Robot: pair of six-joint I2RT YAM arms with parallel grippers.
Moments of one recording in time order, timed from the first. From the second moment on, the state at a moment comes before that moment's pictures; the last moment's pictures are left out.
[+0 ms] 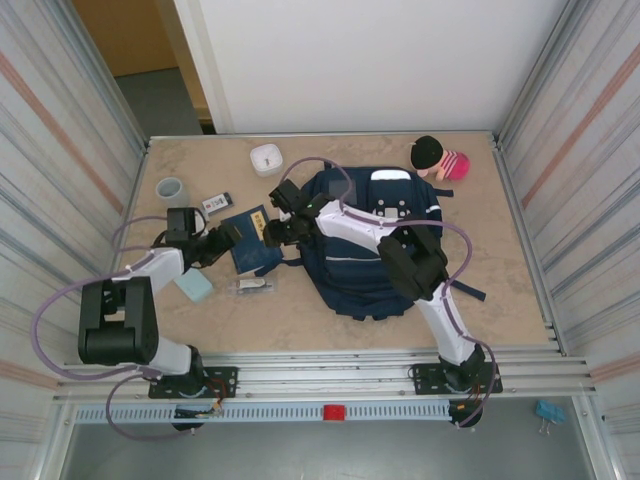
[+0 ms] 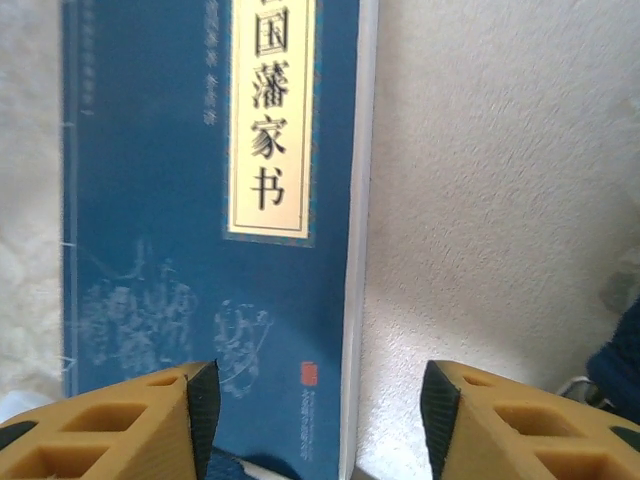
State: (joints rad) left arm 0.02 1.45 0.67 -0.13 0.39 -0.60; right arm 0.84 2.26 1.80 -0.57 -0.12 0.53
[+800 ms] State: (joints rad) left arm 0.01 1.56 0.68 -0.06 0.45 -0.61; right arm 0.83 2.33 1.84 -0.59 -0.18 0.52
